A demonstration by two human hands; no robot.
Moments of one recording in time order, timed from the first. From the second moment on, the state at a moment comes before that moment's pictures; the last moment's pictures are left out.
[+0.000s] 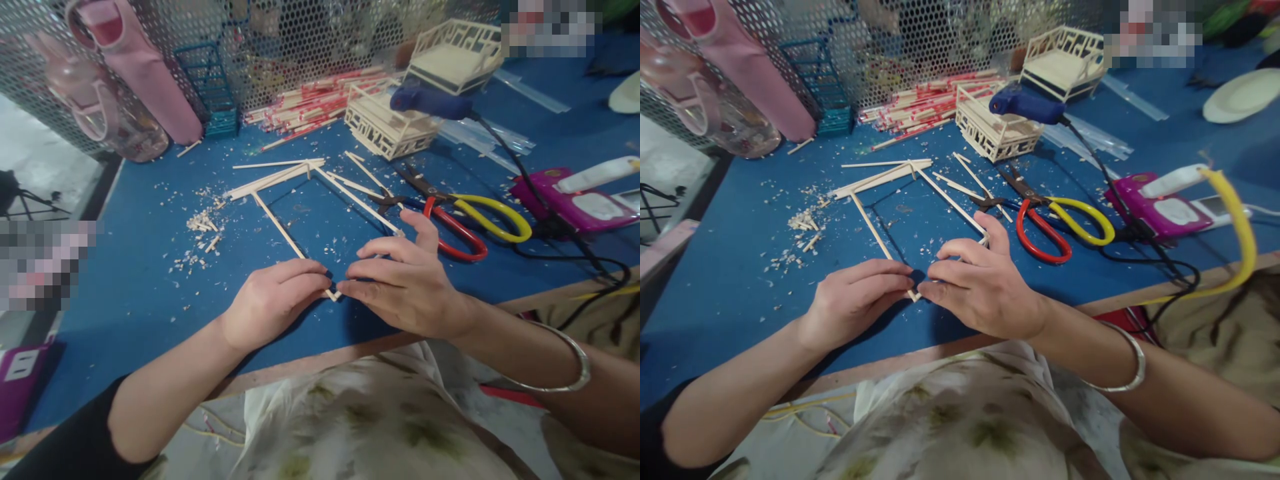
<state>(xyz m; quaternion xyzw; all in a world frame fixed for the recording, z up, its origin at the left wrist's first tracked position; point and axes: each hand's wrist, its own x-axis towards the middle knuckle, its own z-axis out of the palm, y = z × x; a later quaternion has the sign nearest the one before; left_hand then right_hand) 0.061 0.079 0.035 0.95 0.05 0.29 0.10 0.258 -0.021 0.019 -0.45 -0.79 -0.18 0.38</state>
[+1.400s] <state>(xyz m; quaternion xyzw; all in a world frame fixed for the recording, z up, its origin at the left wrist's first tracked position) 0.057 0.089 0.042 0.95 0.08 0.28 0.11 0.279 -0.027 0.010 -0.68 -0.58 -0.18 0.41</state>
